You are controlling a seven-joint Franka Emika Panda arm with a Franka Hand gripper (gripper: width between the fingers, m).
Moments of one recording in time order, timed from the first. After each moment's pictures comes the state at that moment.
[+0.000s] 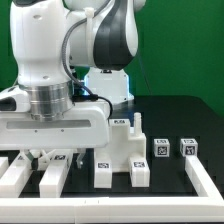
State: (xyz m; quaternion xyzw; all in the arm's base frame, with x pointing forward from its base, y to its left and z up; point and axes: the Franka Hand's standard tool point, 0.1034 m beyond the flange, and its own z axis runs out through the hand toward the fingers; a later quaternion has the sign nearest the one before) arm 0.545 -0.110 0.018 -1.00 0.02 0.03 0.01
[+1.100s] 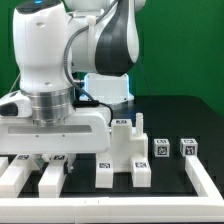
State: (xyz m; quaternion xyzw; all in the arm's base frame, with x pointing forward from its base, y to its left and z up) arm 0.545 -0.109 0.013 -1.00 0.03 0.03 0.00
